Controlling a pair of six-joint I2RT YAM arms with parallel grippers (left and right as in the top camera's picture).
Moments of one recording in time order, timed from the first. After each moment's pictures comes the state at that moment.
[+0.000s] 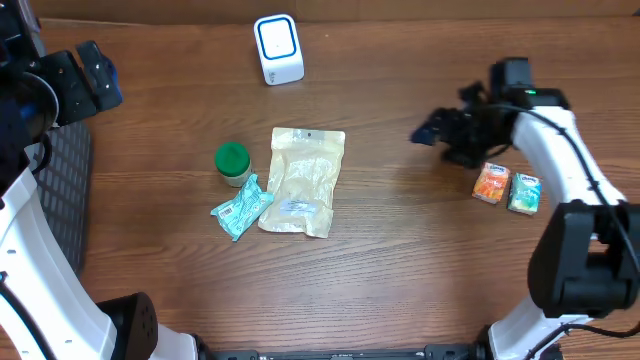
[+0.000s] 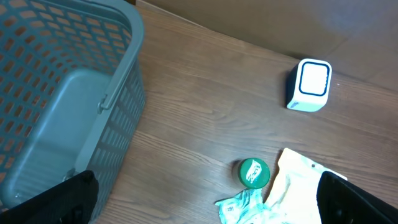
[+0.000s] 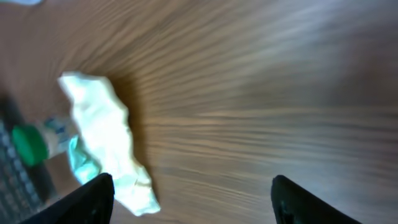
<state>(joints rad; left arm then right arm) 0.20 1.69 2.58 -1.69 -0.05 -0.17 0.01 1.85 1.41 -0.90 -0.54 0.31</state>
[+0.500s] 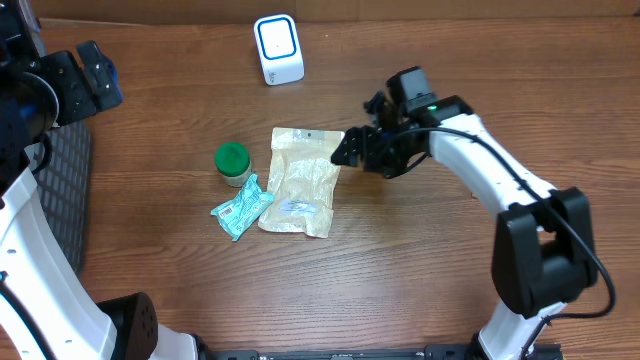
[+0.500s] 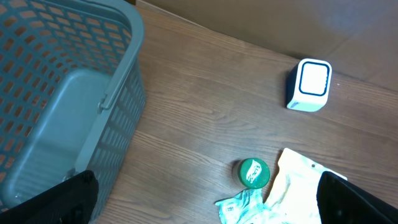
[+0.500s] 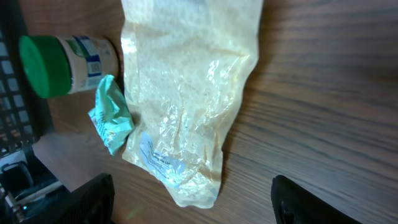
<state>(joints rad) 0.20 1.69 2.58 -1.69 -0.05 -0.17 0.35 1.92 1.41 -0.78 -0.57 0.38</state>
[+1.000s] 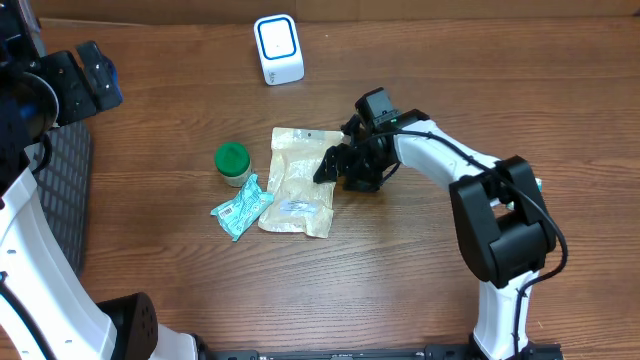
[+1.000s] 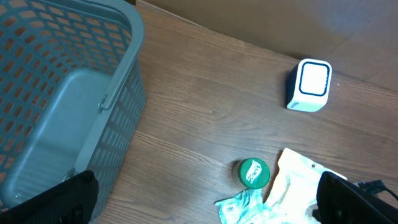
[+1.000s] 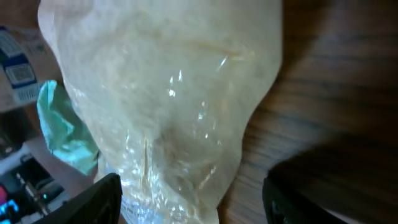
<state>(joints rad) 0.20 1.69 2.58 -1.69 -0.05 -0.17 0.42 2.11 1.41 -0.66 -0.60 0.48</state>
